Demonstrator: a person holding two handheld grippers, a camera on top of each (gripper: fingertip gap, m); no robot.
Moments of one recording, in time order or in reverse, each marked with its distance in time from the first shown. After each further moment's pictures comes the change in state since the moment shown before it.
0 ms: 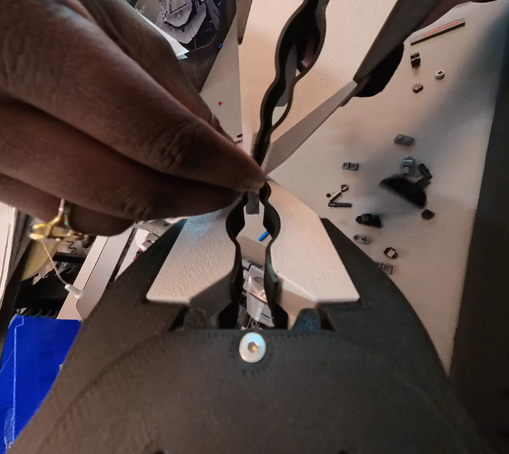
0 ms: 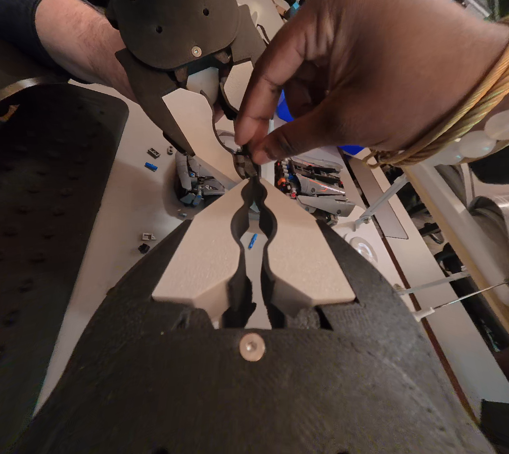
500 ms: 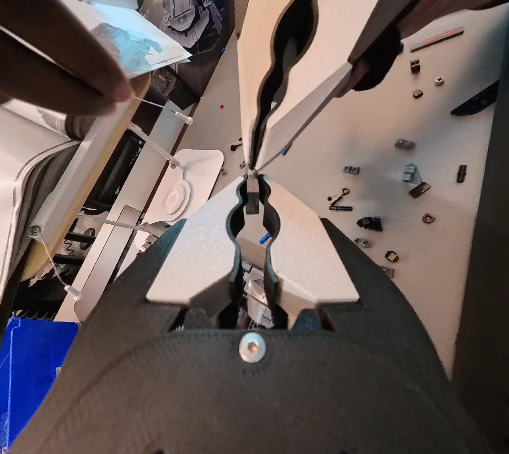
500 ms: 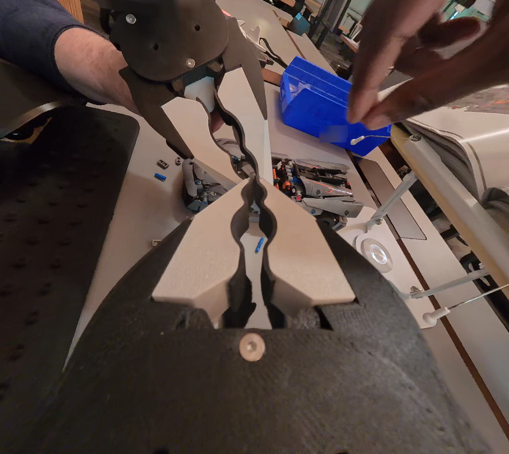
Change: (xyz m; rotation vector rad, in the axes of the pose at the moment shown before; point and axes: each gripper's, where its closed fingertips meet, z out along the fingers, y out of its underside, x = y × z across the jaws) left arm -0.002 -0.002 -0.001 0.017 -0.002 -0.011; right arm 0.004 -0.003 -0.005 0.041 -0.035 0.085
